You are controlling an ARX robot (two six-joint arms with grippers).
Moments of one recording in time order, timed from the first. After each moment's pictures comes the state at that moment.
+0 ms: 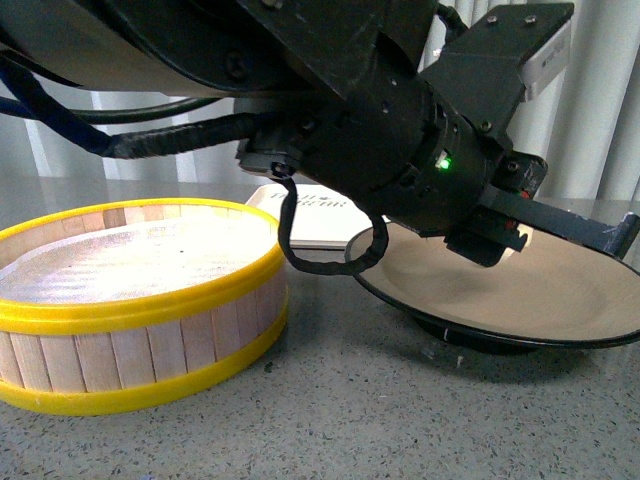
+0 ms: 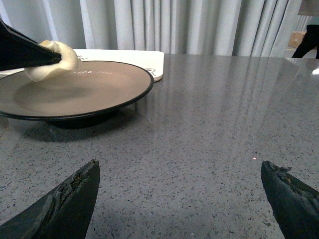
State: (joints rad) left arm -0.64 1.81 1.36 0.09 0.16 0.25; right arm 0.00 0.00 0.01 0.00 0.00 -0.01
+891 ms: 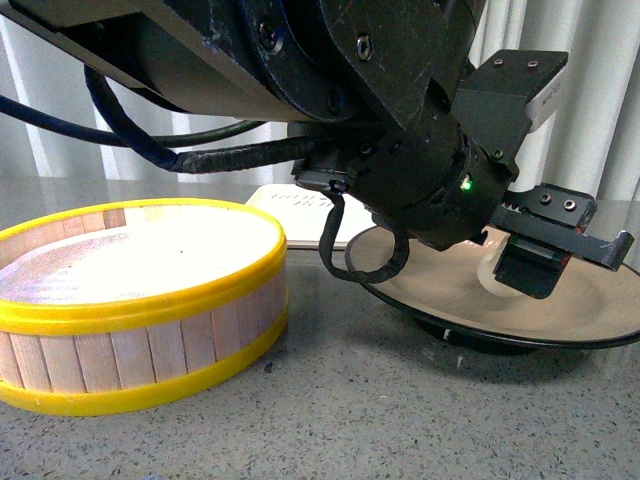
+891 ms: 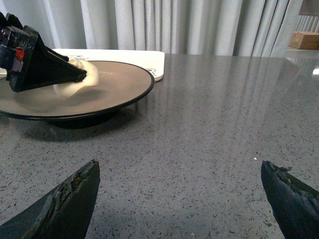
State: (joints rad) left arm -0.64 1.92 1.48 0.02 0.12 0.21; right arm 0.00 0.00 0.01 0.00 0.00 -0.01
